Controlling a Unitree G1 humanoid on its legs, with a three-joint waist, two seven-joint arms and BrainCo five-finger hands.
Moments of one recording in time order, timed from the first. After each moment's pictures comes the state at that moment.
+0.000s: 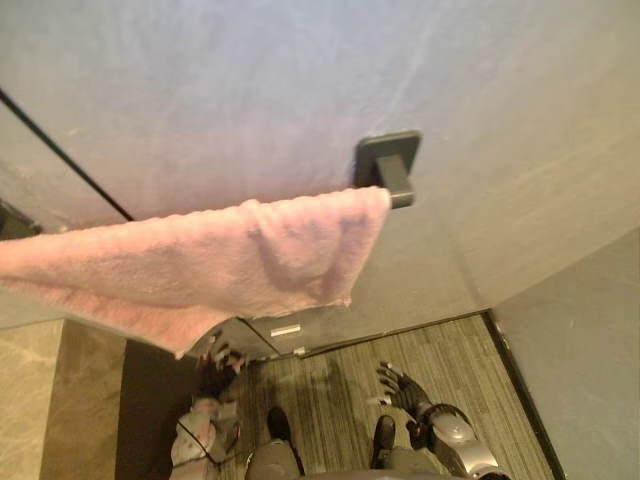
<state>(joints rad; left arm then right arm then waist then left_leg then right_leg) 0.31 0.06 0.16 0.37 -0.20 -0.16 0.02 0.05 -0.16 0.28 0.72 0.10 -0.02 0.15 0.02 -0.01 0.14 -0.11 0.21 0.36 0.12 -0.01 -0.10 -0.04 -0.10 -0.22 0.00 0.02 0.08</state>
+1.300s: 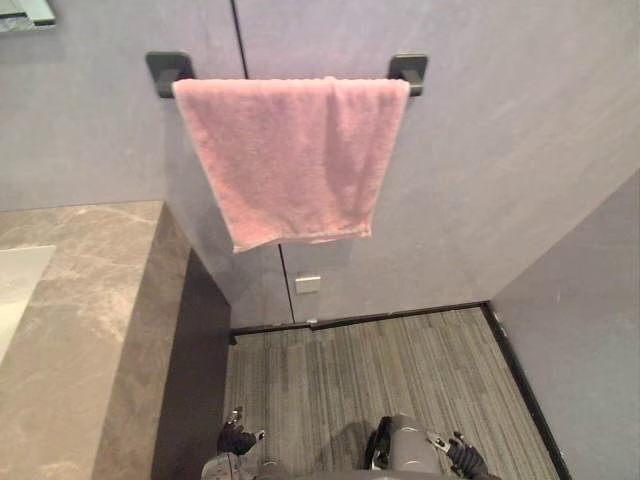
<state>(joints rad) 0.19 0.04 0.15 0.84 0.01 -0.11 0.09 0.21 -0.04 -0.24 0.89 0.00 -0.02 0.03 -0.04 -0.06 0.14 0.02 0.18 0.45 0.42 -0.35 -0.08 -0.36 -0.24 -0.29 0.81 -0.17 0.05</state>
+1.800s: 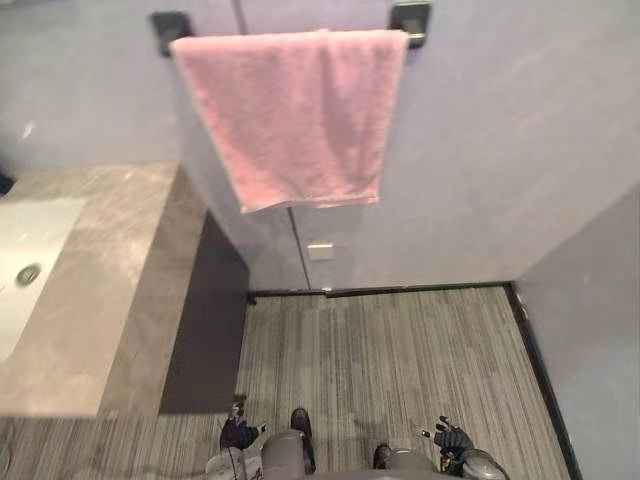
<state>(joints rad) 0.16 0.02 0.15 0.86 -0.05 -0.14 0.11 0.03 -0.10 -0.16 1.03 -0.05 -0.03 0.01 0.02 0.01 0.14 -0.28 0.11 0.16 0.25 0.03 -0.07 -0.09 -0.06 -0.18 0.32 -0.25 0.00</state>
